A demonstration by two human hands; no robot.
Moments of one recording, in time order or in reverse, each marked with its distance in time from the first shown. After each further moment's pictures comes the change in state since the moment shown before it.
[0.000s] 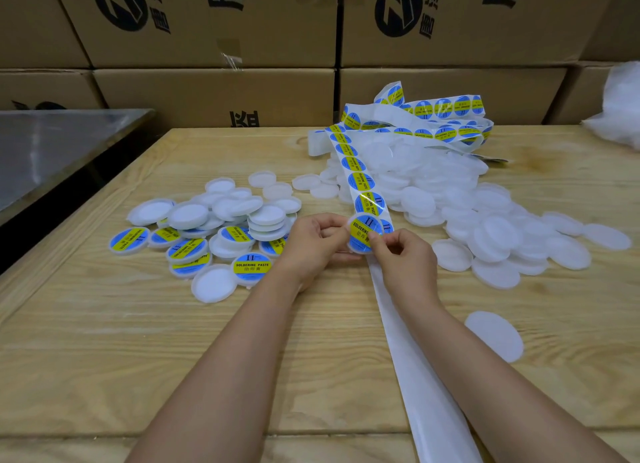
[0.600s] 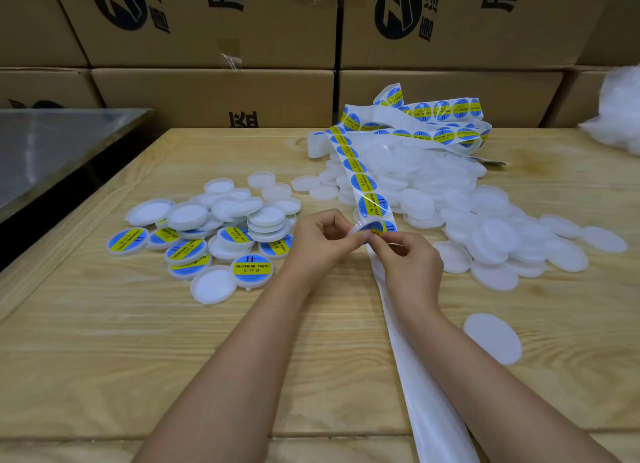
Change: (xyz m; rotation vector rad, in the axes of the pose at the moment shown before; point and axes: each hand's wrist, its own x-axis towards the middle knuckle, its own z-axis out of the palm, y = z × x) left_hand -0.001 -0.002 0.006 0.216 0.114 0.188; right_hand -0.005 -0.006 -0.001 0.051 0.094 -0.013
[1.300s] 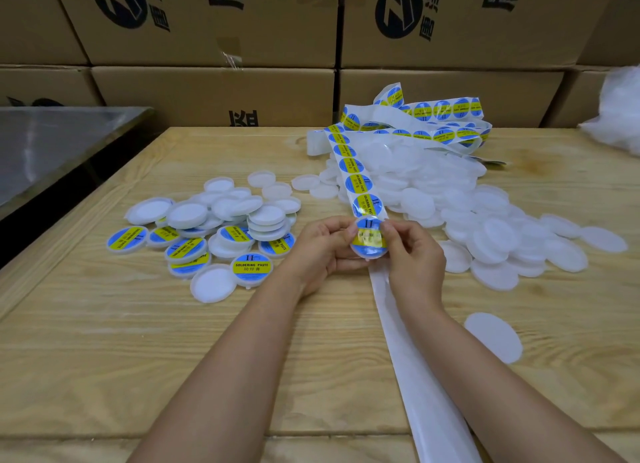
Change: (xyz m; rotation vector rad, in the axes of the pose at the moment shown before) left_hand 0.003 -0.001 -0.004 -0.404 -0.280 -0.289; right_hand 0.002 0.004 -0.001 0.187 -0.012 -0.074
